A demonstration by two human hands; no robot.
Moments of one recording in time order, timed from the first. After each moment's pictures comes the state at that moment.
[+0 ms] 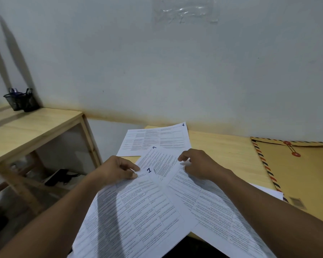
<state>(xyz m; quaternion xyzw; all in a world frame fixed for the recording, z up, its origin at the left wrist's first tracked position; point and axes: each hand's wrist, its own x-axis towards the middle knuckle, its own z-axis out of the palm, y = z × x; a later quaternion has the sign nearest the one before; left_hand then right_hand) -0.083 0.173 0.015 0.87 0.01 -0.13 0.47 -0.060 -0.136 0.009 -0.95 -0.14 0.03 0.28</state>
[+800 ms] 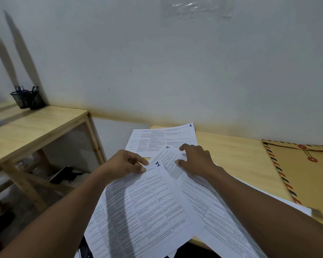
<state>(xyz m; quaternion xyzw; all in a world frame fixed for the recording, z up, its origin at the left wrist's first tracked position) -0.064 0.168 0.029 0.86 -0.02 -0.11 0.49 -0.024 -0.099 0.001 -0.98 -0.09 -0.03 0.19</state>
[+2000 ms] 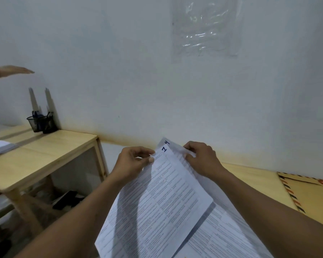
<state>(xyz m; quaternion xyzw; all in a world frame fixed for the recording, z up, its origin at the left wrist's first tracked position) -0.027 0.154 0.092 0.83 -0.04 0.13 0.54 0.011 -0.086 0.085 -0.91 -0.13 -0.14 0.36</state>
